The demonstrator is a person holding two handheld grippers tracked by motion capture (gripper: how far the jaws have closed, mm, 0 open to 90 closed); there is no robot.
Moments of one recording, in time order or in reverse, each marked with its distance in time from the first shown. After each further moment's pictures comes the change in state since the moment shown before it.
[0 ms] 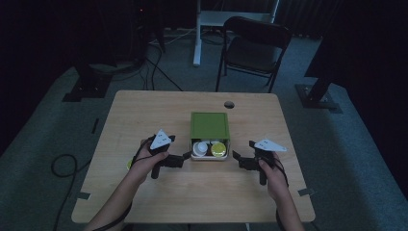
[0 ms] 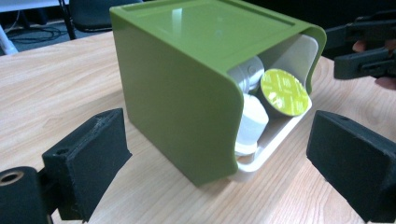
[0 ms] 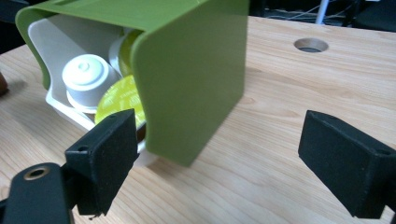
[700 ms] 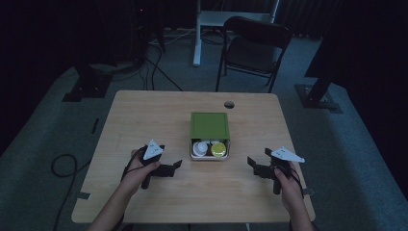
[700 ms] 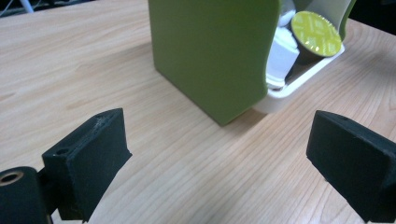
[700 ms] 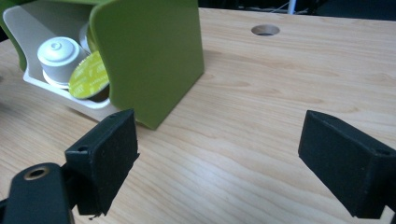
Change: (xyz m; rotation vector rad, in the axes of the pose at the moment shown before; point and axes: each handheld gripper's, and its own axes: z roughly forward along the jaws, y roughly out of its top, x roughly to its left) left arm 0.004 -0.036 -0.020 0.075 0.084 -0.010; right arm -0.019 -0.023 -0.044 -0.006 -0.084 0.042
